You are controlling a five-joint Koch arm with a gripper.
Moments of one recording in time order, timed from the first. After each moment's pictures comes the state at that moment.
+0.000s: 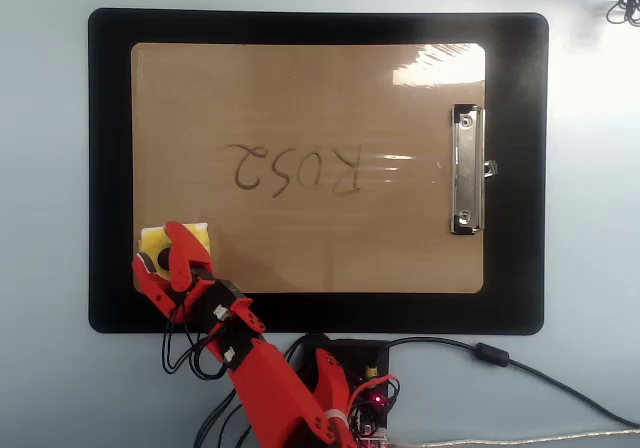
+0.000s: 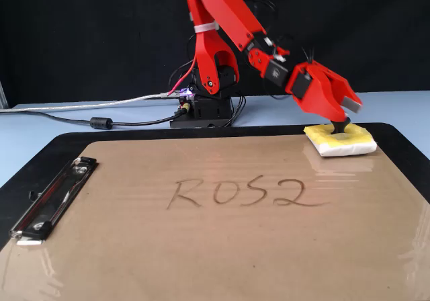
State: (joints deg) arm -57.9 98.3 142.2 -26.6 -87.2
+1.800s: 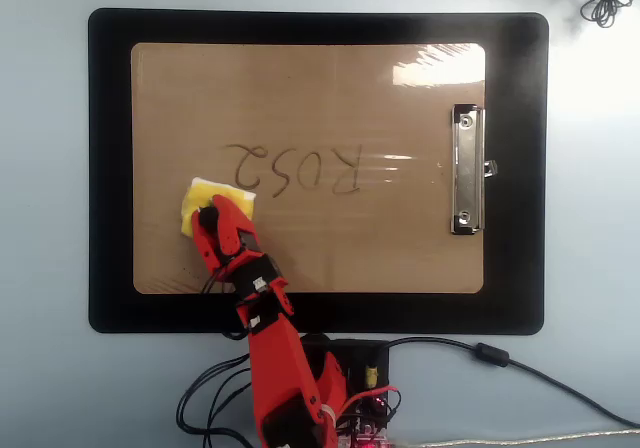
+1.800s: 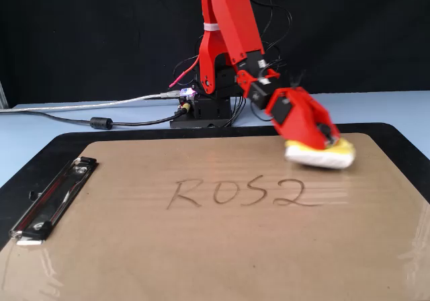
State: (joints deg) arm -37.3 91.3 146.3 -36.6 -78.6
